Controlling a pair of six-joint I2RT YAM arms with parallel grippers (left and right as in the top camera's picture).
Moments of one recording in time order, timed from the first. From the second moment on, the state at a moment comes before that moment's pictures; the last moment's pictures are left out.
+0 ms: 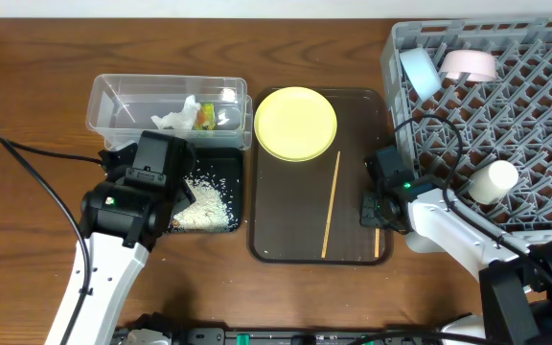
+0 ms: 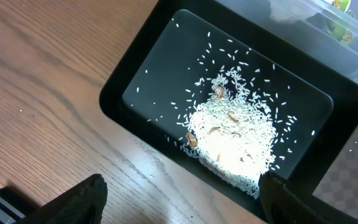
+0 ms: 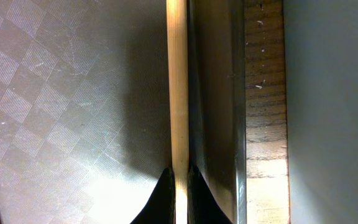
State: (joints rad) left arm -0.23 1.14 1.08 -1.19 -0.37 -0.75; right arm 0.39 1.59 0.77 -0.59 0.05 0.53
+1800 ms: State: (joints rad) left arm -0.23 1.14 1.08 -1.19 -0.37 -0.75; right arm 0.23 1.50 1.26 -0.77 -0.13 0.11
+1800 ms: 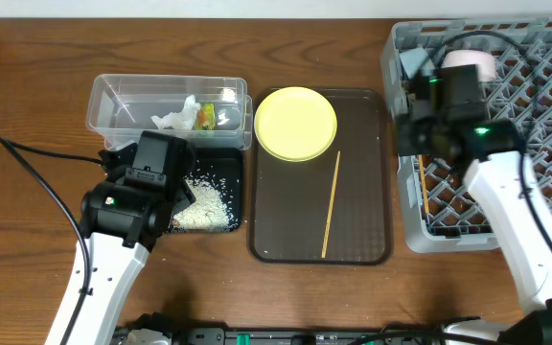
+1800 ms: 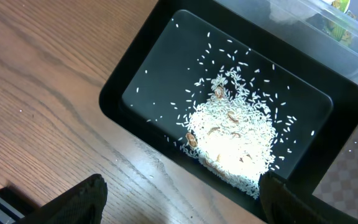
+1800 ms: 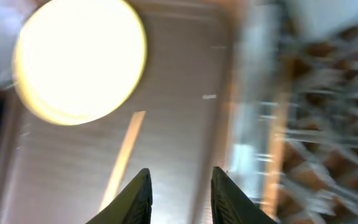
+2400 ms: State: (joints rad) left arm -0.23 1.14 1.08 -1.19 -0.37 -0.75; right arm 0.55 1.84 1.17 -0.78 -0.05 0.36
